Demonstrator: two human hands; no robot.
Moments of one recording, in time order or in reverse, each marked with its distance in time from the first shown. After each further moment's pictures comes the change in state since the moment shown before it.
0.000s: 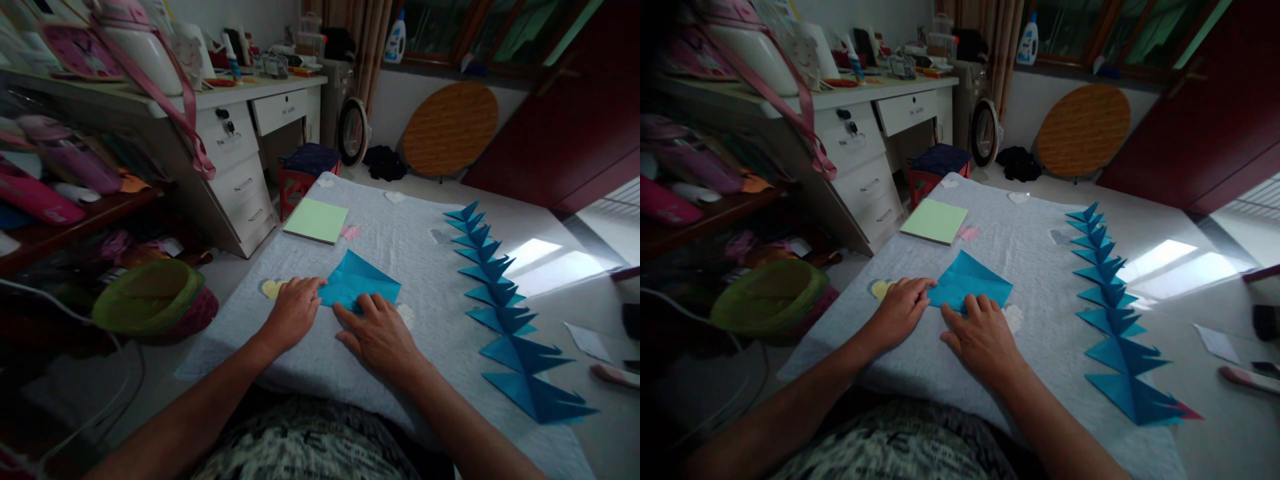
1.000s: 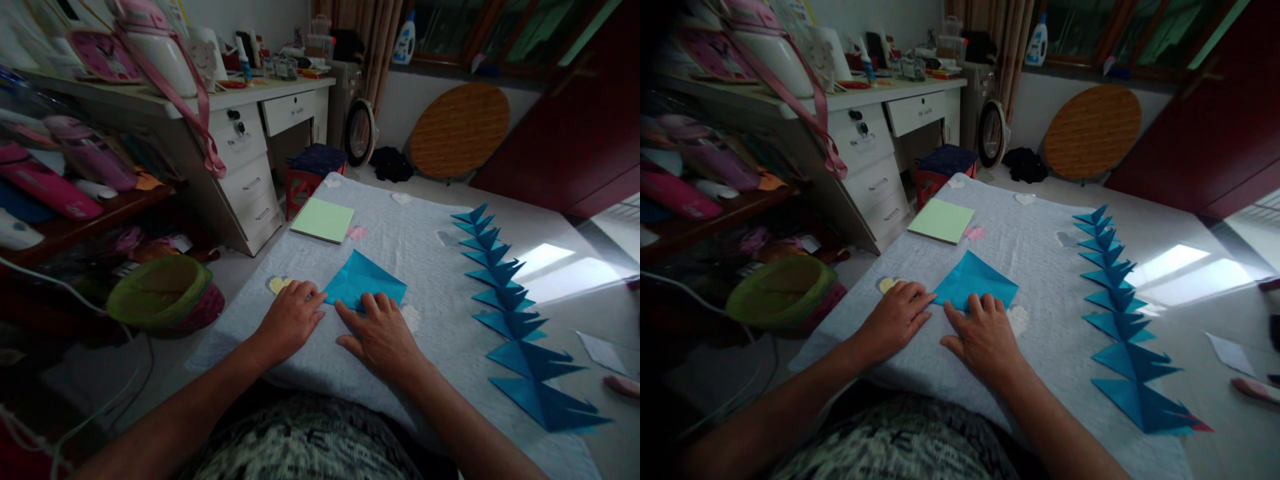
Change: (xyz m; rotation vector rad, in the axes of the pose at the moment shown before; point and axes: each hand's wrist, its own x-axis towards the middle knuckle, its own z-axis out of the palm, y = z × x) left_hand -0.025 -0.006 -0.010 0.173 0.021 0.228; right_hand 0.002 -0.003 0.006 -0.045 0.020 0.014
